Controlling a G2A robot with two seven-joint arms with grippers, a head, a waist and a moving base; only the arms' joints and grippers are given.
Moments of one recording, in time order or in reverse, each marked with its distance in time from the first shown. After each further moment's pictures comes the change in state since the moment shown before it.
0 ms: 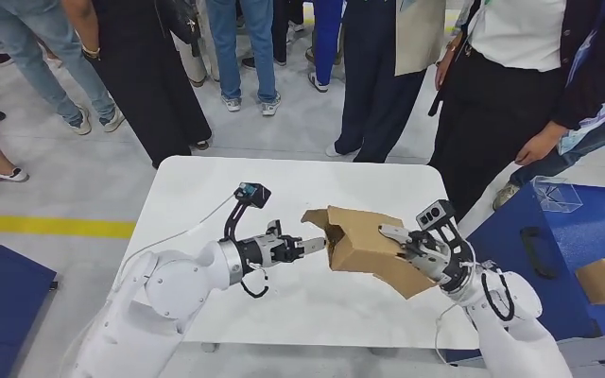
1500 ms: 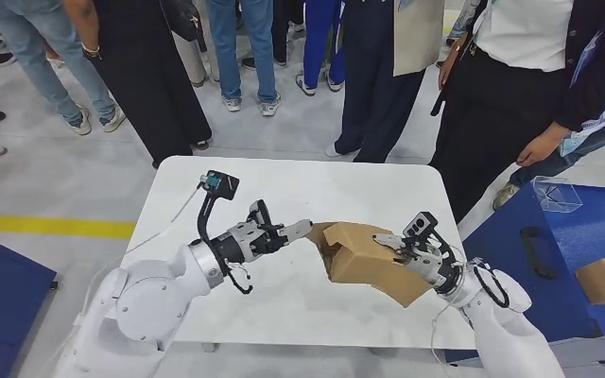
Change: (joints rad) left arm 0.124 0.014 -0.153 -0.140 0.036 -0.060 0.147; right arm 0.031 0.004 -0.043 0.111 0.168 0.276 0.082
